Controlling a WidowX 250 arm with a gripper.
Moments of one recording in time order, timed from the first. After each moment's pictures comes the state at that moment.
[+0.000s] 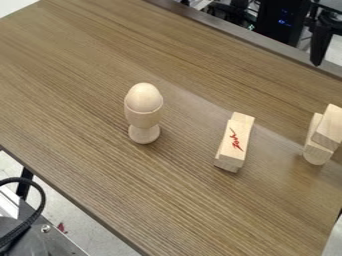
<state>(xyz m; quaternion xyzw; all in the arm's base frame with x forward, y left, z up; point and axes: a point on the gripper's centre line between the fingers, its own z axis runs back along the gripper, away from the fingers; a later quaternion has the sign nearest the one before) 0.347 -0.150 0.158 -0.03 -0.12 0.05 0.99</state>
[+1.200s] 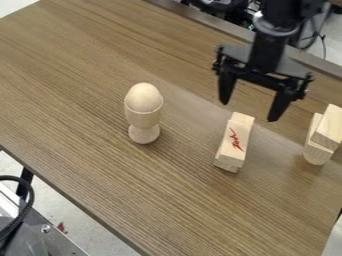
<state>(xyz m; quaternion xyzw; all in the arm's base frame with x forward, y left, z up) 0.310 -0.070 0.089 0.00 -0.07 0.10 0.99</state>
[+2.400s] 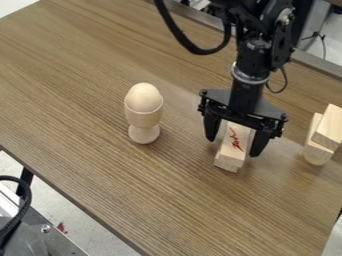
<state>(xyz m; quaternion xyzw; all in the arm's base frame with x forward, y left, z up) 0.301 -0.068 0.032 -0.02 -0.04 0.11 0.99</state>
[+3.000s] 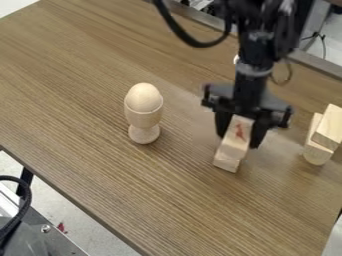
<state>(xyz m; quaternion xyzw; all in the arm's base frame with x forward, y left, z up) 0.302 -0.077 0.054 -0.04 -0.05 0.11 0.99</state>
